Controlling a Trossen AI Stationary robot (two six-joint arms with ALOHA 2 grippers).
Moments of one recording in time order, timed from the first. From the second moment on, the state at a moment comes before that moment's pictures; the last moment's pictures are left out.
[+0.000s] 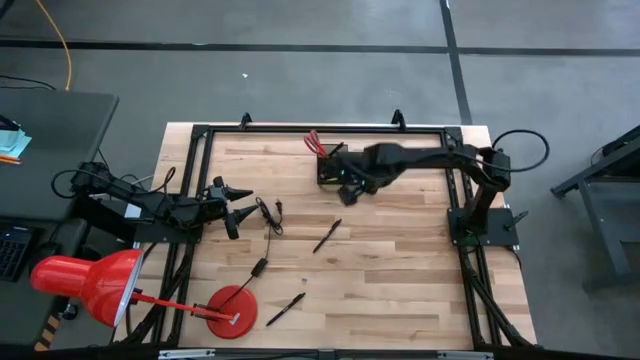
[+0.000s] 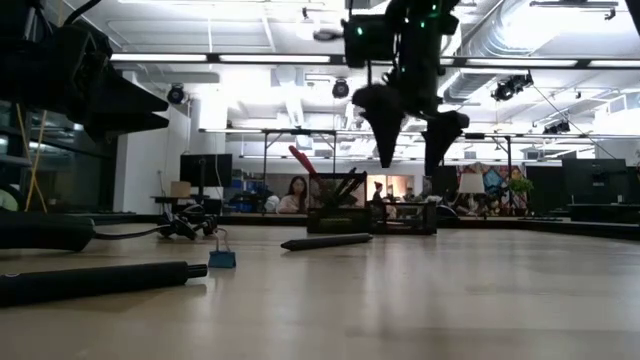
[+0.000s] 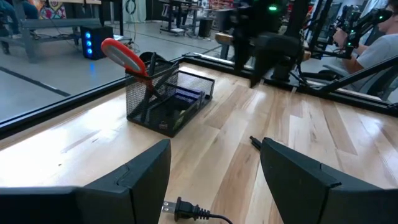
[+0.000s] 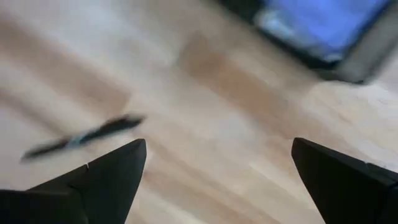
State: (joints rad) left arm -0.23 0.31 0.01 0.10 -0.71 -0.26; right arm -0.21 1.79 1.41 -1.04 0.01 0.79
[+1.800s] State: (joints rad) left arm -0.23 0.31 0.01 0.10 -0.71 -0.26; right arm 0.03 1.98 1.41 -0.53 -0.02 2.33
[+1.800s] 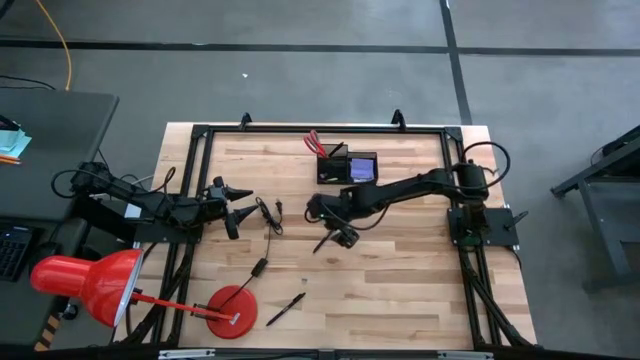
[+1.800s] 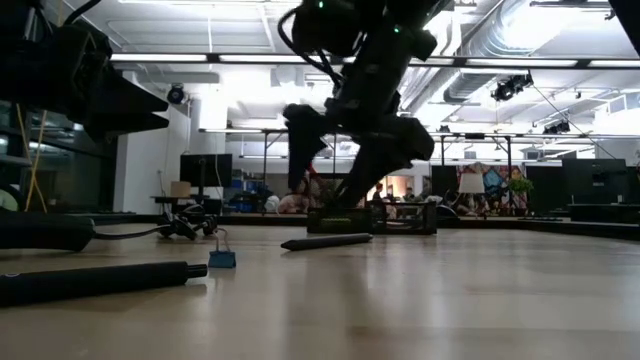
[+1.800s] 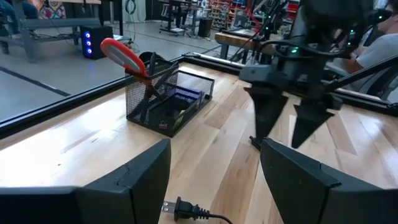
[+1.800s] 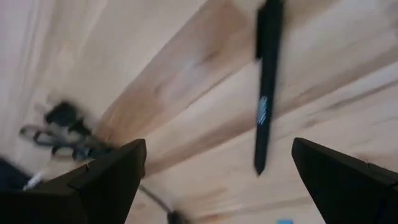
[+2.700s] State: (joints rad) left arm -0.23 0.31 0.01 0.10 -0.71 -0.26; right arm -0.05 2.04 1.41 -0.66 -0.04 2.19
